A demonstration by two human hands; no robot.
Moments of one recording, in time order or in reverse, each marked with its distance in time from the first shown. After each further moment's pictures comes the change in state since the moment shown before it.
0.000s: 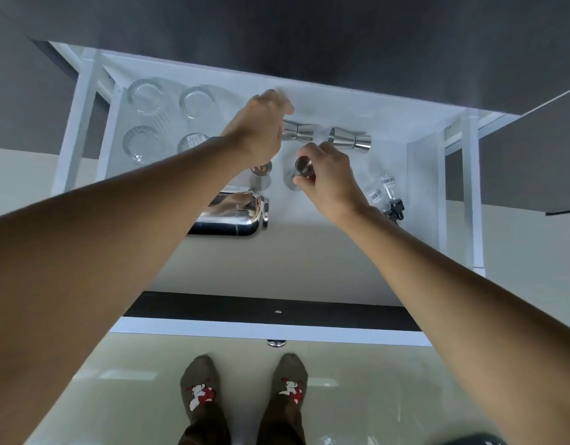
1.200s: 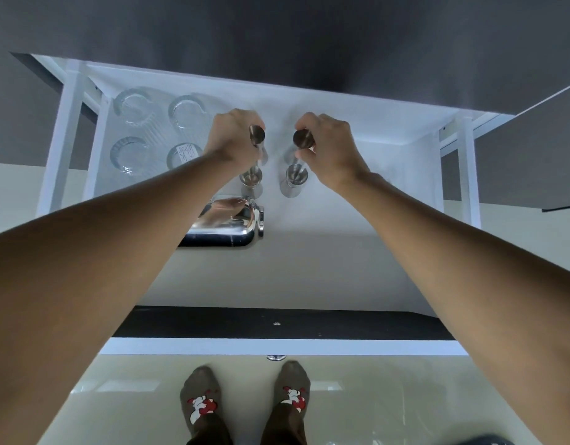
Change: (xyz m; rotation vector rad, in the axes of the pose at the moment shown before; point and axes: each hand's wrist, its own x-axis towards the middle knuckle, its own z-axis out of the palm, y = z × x) left_hand -0.009 -0.009 0.001 -0.235 0.063 -0.329; right_hand 0.044 0.008 -0.023 -0.107 0.025 -0.058
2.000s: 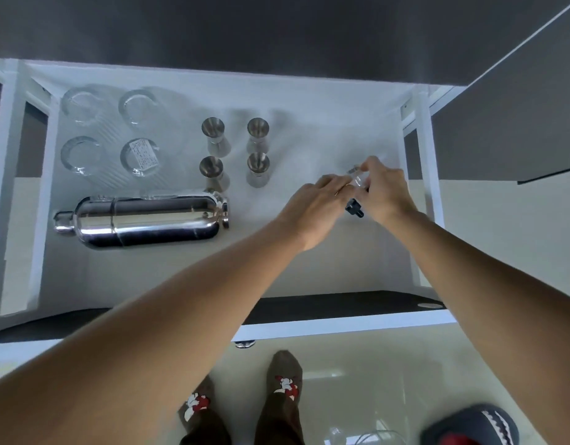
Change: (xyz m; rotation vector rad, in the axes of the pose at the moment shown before) left_hand -0.091 0.089 0.113 0.329 -0.251 0.744; right_hand -0.108 0.102 -0.026 -0.012 -0.098 0.489
